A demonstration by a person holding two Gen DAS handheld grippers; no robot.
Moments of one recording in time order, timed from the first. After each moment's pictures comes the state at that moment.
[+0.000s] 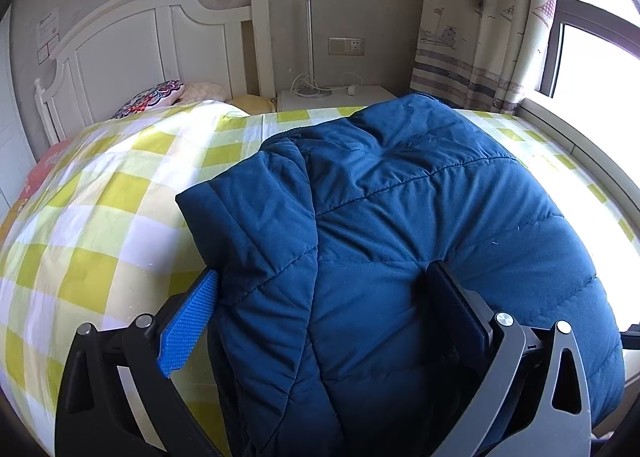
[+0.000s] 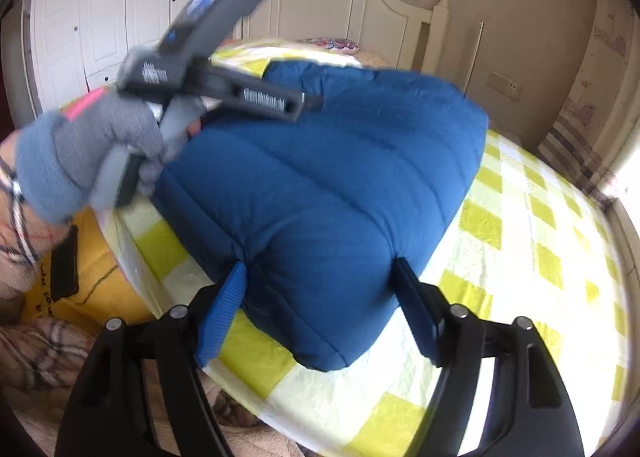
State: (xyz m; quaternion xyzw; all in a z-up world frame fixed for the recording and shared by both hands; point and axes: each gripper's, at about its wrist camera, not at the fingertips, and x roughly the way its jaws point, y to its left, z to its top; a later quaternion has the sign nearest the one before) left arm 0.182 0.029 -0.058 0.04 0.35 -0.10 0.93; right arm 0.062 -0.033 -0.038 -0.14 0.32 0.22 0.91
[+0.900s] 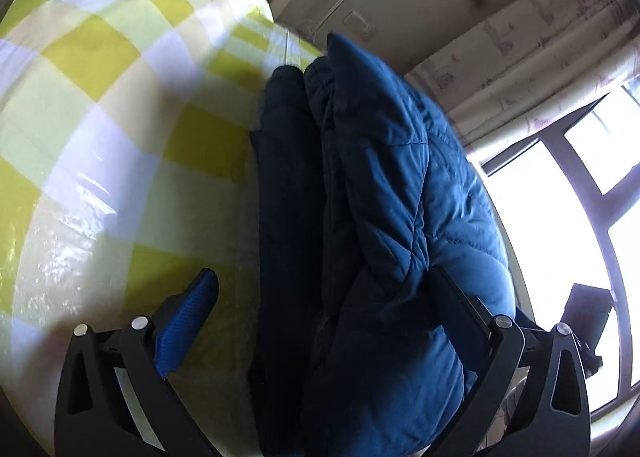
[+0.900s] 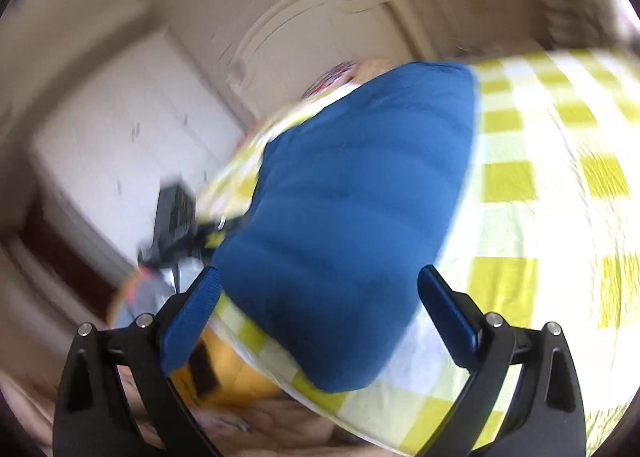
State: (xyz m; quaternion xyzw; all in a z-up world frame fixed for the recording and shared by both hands) left arm 0.152 0.141 -0.110 -0.27 0.43 -0.21 0.84; right arm 0.113 -0.131 -0.038 0.21 0.35 0.31 0.86
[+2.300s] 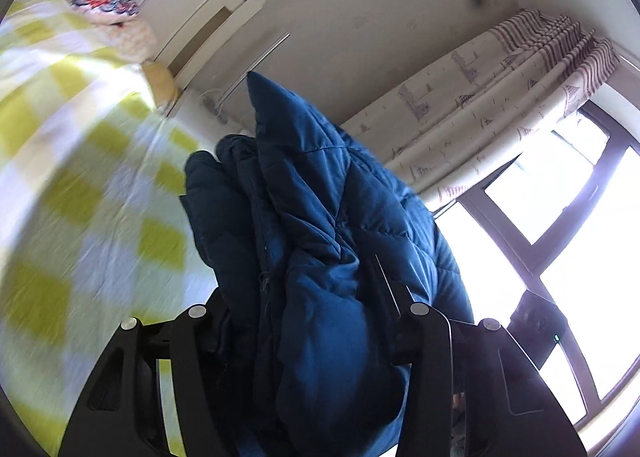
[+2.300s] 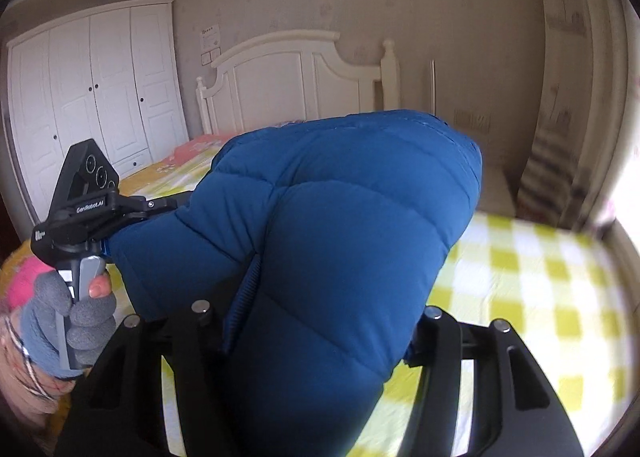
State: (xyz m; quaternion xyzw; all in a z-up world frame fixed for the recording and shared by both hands) left arm 0.236 0.075 -0.030 -0.34 0.27 -0.31 0.85; right arm 0.222 -0.090 0.057 -0.03 0.22 0.22 0.95
